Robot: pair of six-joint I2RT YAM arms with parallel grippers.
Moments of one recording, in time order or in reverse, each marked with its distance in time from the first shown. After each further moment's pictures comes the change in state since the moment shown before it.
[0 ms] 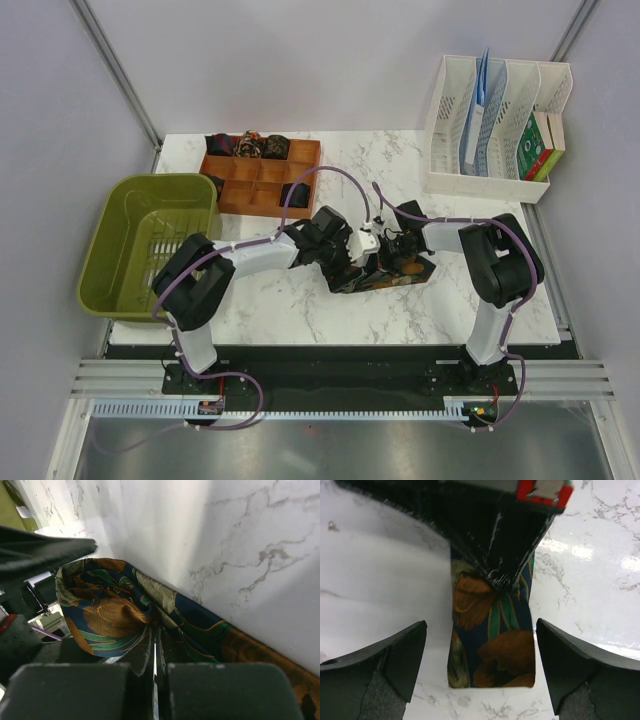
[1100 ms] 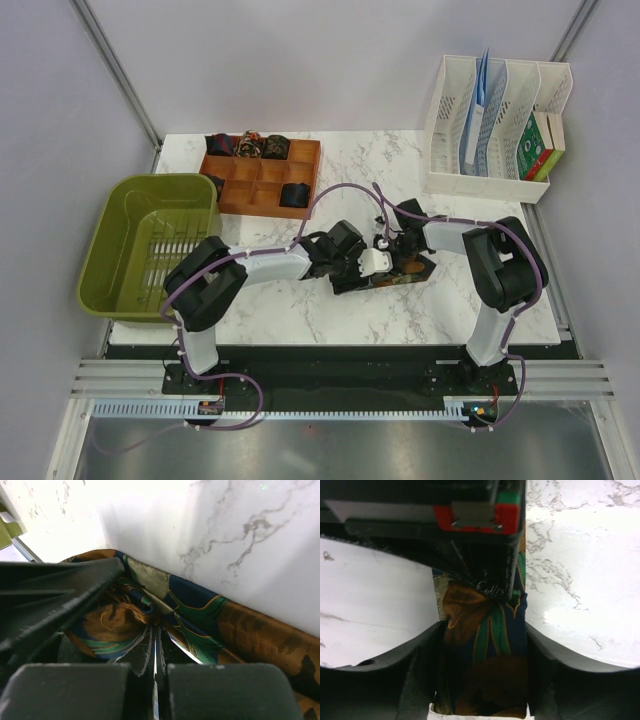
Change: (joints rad) left arm -0.119 0.053 0.005 0.040 -0.179 0.132; right arm 0.006 -0.042 0.015 -0.083 0.069 -0.002
